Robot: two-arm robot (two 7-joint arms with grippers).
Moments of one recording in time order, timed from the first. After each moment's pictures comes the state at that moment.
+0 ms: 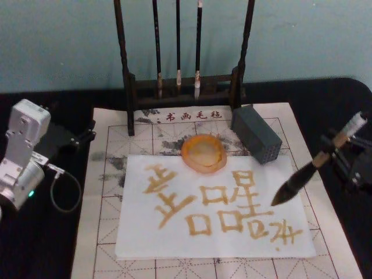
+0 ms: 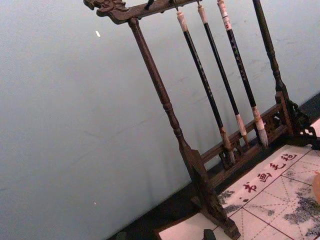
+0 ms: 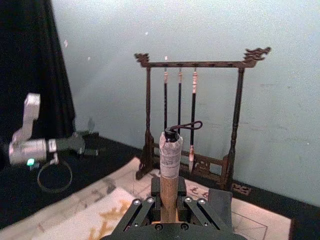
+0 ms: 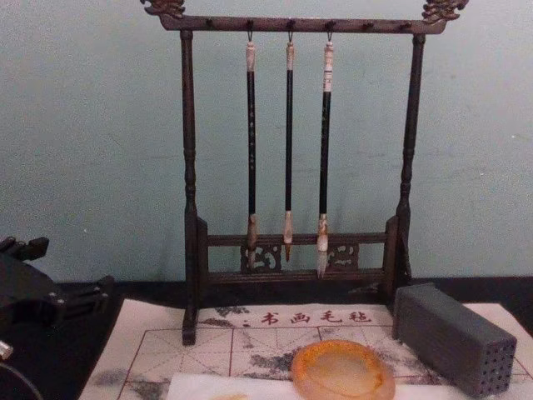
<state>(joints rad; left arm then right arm) -0.20 0.60 0.45 -1.41 -0.25 -0.12 0.03 -0.44 0.62 0.08 -2.01 0.63 -0.12 0.51</state>
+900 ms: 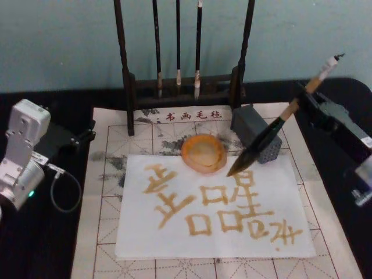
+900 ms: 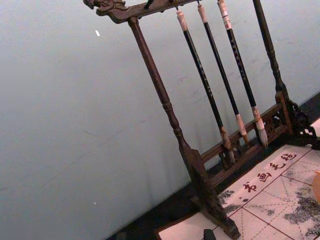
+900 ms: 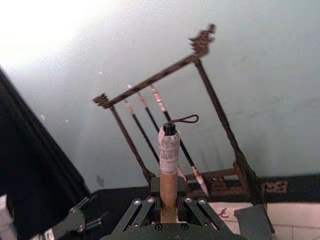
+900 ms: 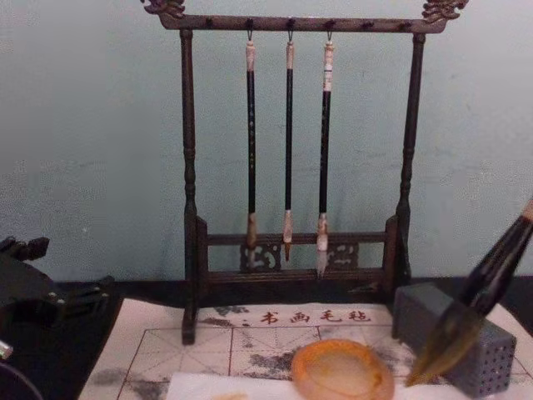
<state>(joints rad) -0.20 0.60 0.45 -1.41 -0.25 -0.12 0.03 -0.07 0.48 -0.10 -1.80 0.96 0.10 0.37</state>
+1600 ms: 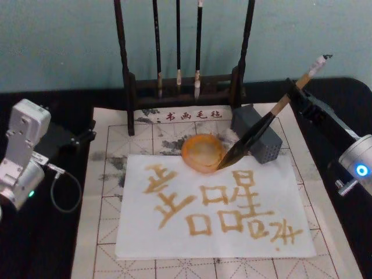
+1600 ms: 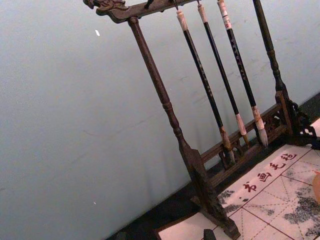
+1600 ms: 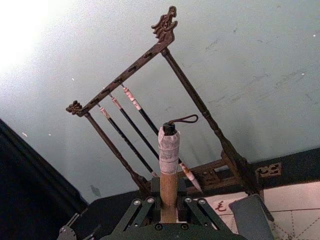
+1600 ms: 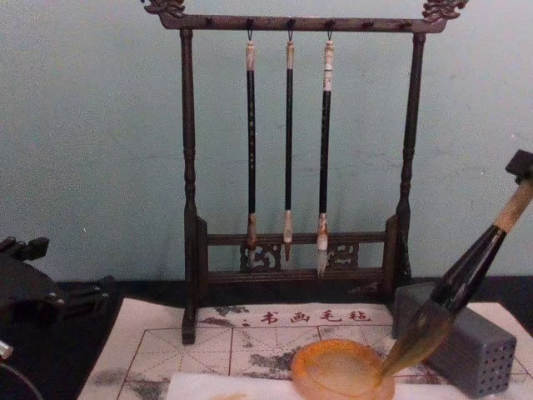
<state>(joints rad) -0.20 0.60 0.45 -1.41 -0.25 -0.12 0.03 0.02 0.42 -0.15 -1.71 1.04 0.16 0.27</state>
